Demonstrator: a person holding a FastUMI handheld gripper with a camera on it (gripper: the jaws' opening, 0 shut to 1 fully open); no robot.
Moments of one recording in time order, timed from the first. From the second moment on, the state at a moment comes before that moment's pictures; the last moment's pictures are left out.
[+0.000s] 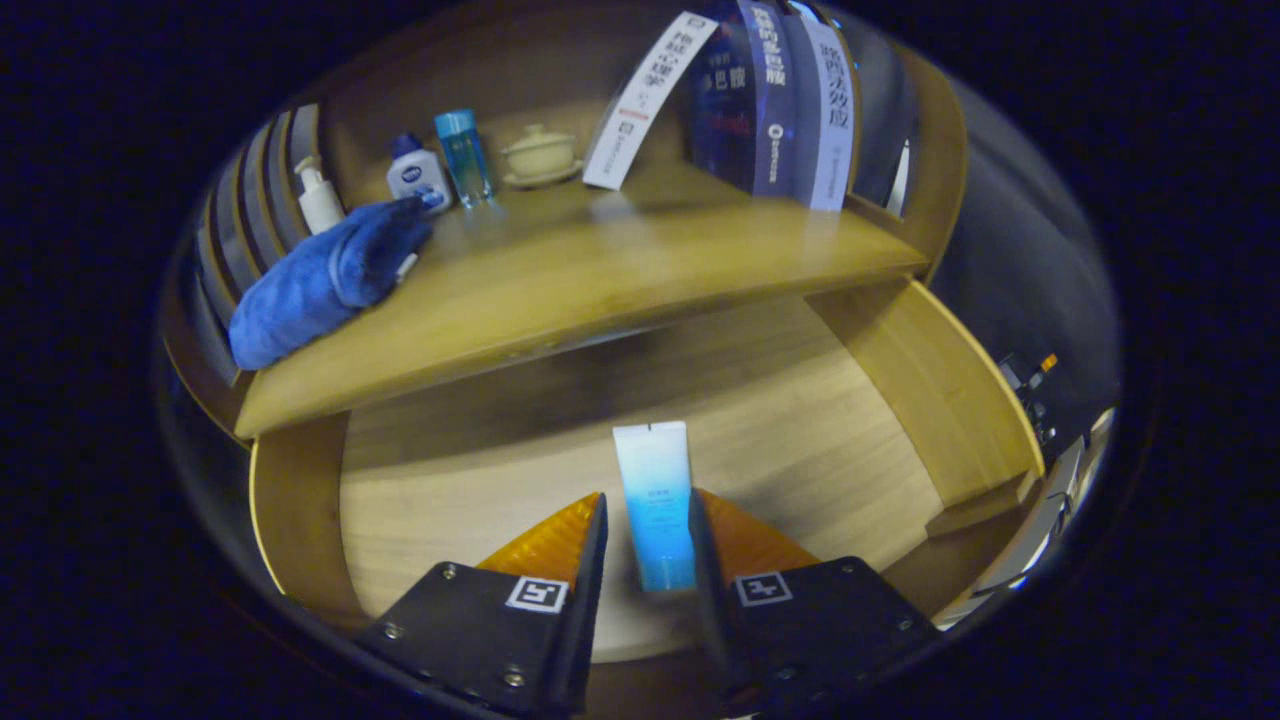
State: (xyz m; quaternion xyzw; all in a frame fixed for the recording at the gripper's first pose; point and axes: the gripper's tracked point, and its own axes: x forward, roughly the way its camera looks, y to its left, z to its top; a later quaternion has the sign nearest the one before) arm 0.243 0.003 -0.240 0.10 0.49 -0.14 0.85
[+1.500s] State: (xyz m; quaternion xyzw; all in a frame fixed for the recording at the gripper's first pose) arm 0.222 -0.003 -0.269 0.14 0.58 -0.15 0.79
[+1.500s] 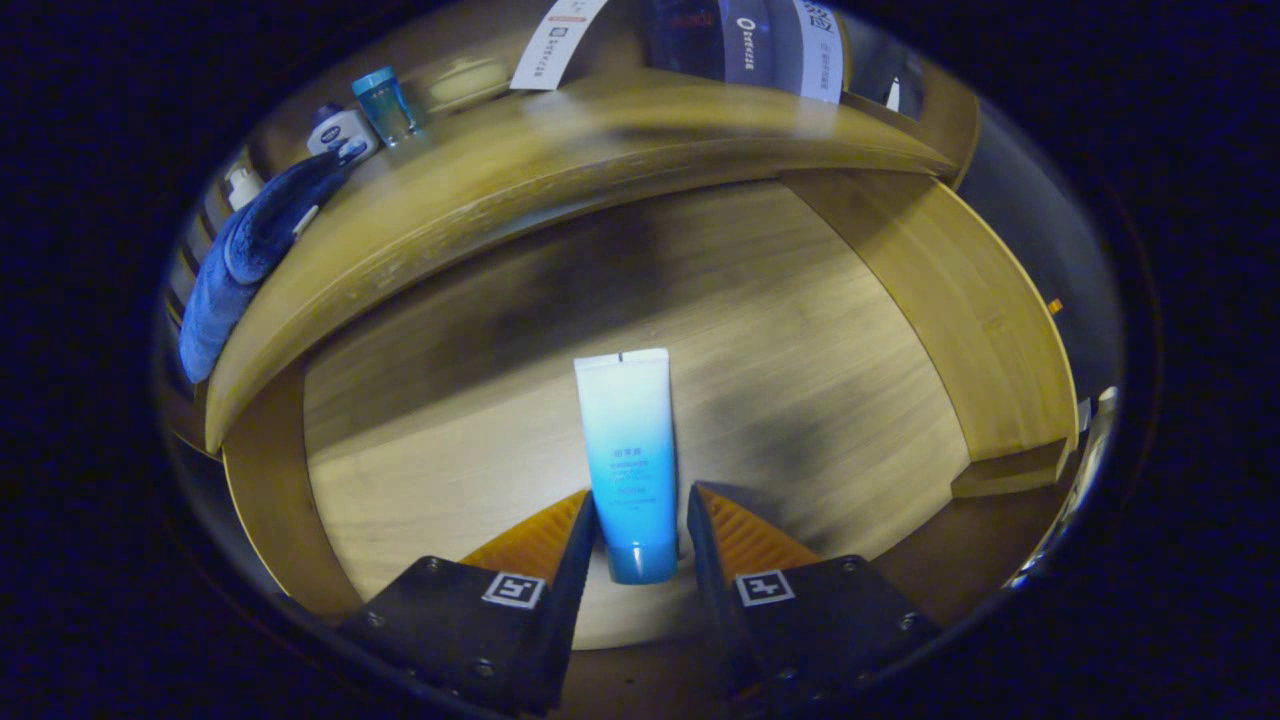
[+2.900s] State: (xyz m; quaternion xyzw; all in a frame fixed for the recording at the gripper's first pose) arm 0.205 -0.034 -0.134 0.00 0.51 -0.27 0.82
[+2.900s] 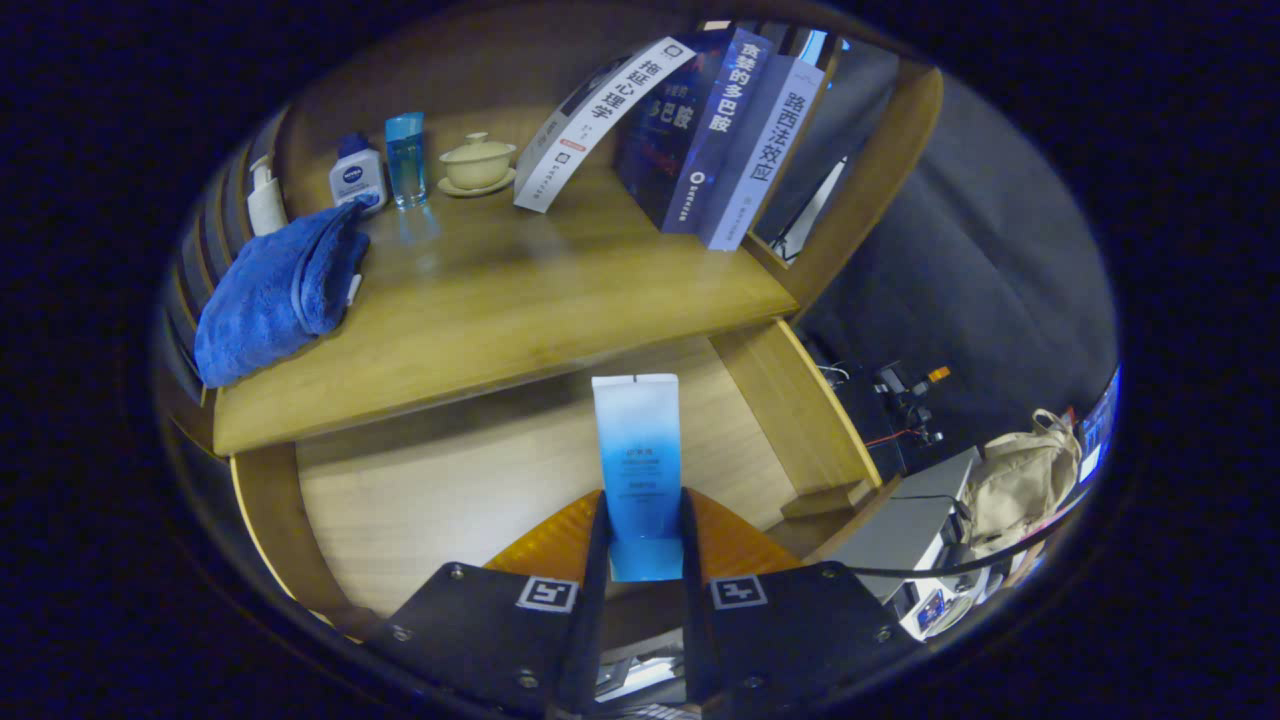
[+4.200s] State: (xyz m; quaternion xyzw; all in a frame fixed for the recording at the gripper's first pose) arm 0.371 -0.001 -0.142 0.09 0.42 -0.09 0.90
